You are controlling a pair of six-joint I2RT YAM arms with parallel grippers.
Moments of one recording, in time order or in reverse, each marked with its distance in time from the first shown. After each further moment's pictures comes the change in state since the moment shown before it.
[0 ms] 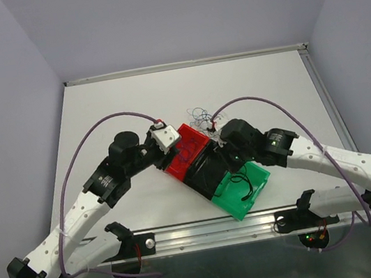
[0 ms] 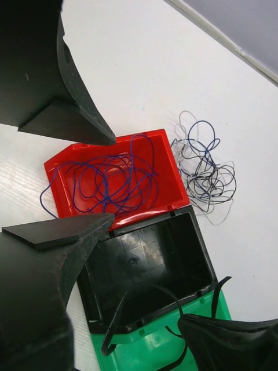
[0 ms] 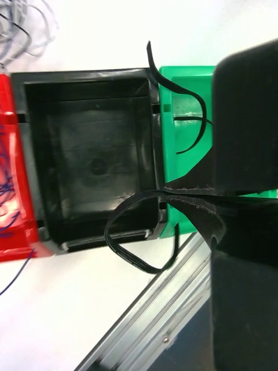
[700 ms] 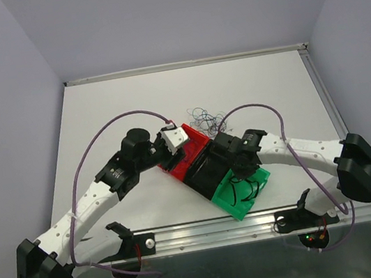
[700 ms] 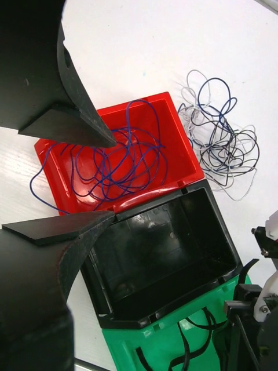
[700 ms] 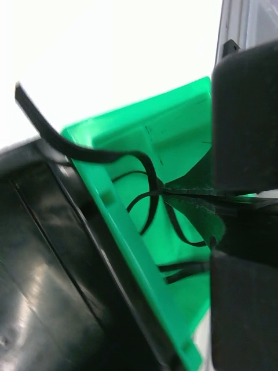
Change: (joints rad) left arm 0.000 0.135 -0.027 0.047 0.082 0.020; right arm 0.000 0.257 0.009 -0.359 0.219 0.268
